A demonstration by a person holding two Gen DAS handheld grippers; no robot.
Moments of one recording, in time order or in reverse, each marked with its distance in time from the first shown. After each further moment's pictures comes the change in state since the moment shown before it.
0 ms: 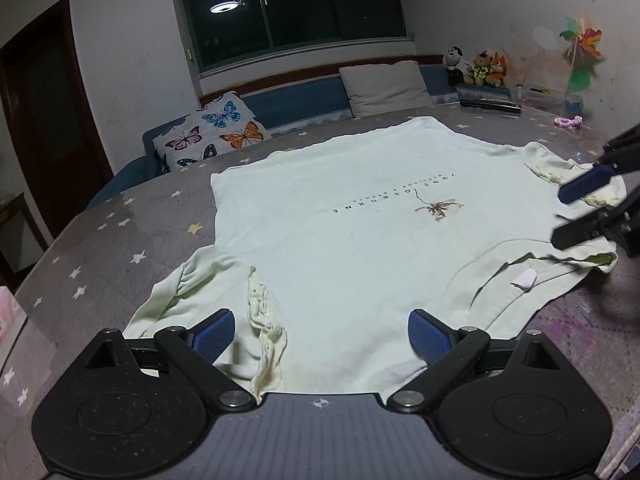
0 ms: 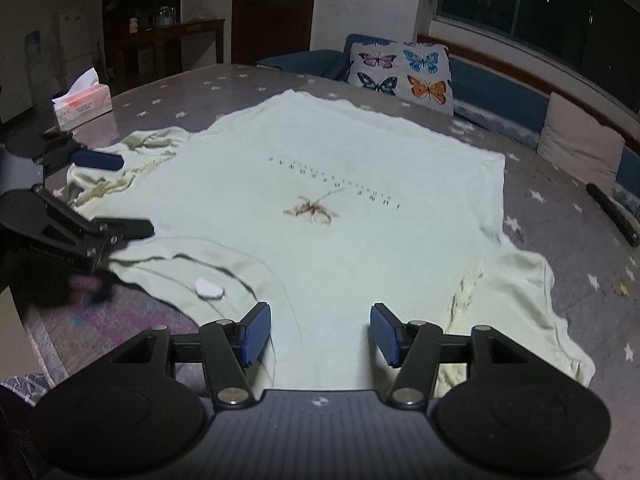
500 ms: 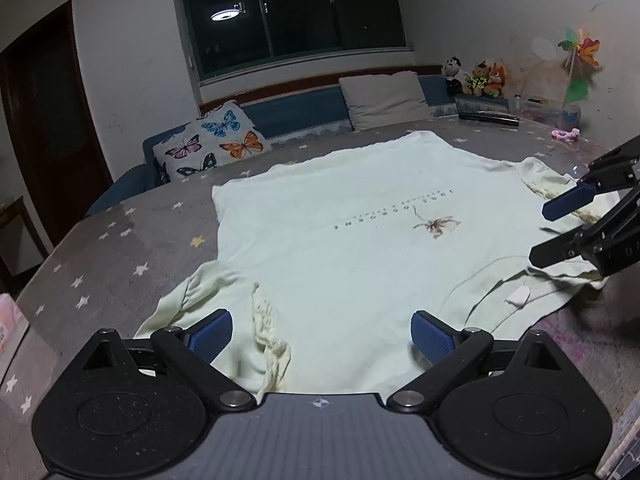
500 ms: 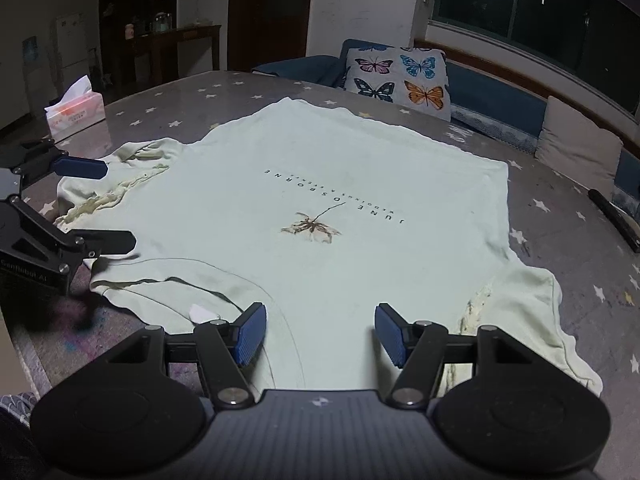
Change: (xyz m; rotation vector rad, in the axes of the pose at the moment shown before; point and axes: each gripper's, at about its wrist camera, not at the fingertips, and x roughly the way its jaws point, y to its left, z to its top) left arm -0.005 0.001 0.008 -0.003 -0.031 -0.009; right arm 0.012 -0.001 0.006 0.017 -0.013 -0.007
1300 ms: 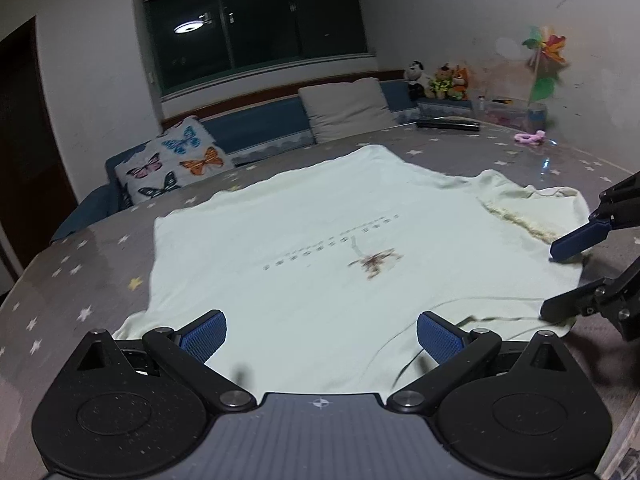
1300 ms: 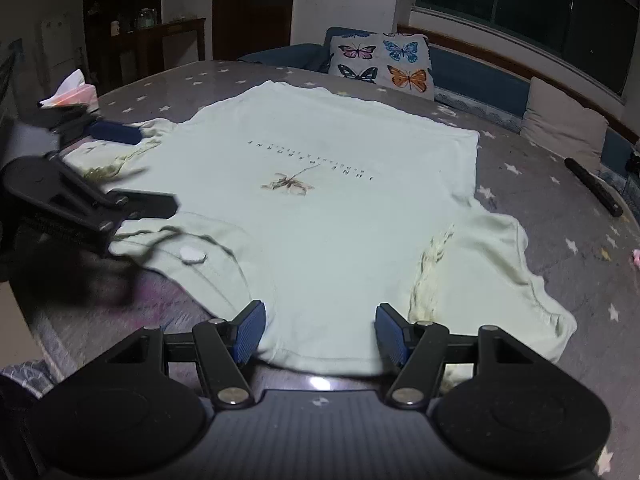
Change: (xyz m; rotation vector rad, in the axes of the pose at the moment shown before) left arm 0.021 -0.042 0.029 0.059 -0.029 -0.097; right arm -0.028 -0.011 -0.030 0.035 0.034 -0.019
